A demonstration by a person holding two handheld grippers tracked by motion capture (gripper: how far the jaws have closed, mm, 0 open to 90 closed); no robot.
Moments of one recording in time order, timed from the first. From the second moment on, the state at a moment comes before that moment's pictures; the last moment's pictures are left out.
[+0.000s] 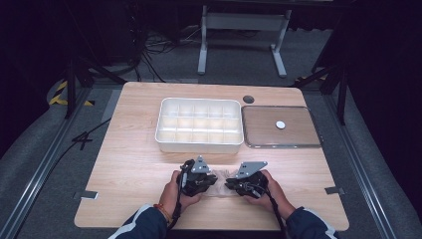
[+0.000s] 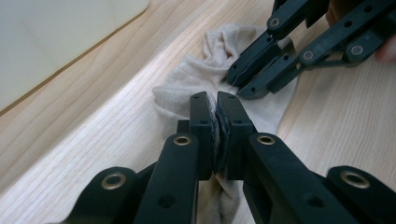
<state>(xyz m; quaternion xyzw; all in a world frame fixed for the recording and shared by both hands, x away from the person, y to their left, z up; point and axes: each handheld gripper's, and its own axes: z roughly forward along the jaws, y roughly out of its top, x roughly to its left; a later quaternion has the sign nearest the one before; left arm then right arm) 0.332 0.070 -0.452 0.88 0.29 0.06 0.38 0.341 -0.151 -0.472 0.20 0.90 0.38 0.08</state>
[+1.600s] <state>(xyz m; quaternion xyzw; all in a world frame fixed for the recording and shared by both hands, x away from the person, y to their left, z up) 0.321 0.117 -0.447 0.86 0.32 0.06 0.40 0.342 -0.184 -0.472 0.21 0.90 0.37 0.08</state>
